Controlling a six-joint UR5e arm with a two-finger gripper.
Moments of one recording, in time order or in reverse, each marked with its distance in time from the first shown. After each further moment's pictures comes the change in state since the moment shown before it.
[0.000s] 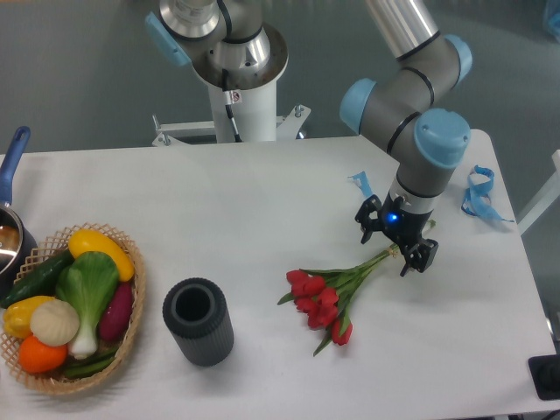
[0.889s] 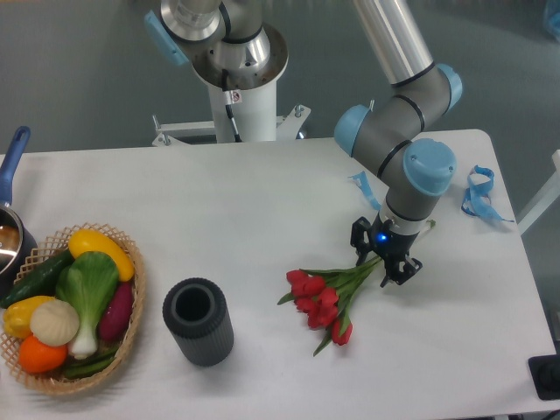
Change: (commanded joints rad) arm -0.014 -0.032 -0.011 0.057 -0.002 -0.037
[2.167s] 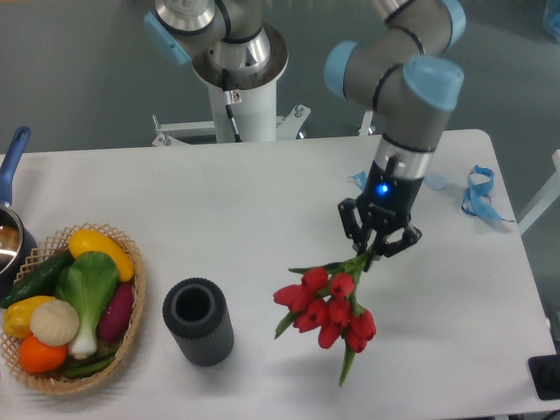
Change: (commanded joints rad) arm 0.003 0.339 -0.020 -0.006 -0.501 -0.302
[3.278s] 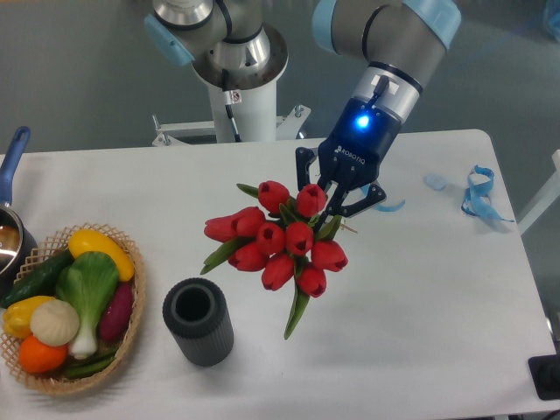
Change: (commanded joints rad) arm 0.031 0.048 -0.023 0.005 -0.310 -0.068
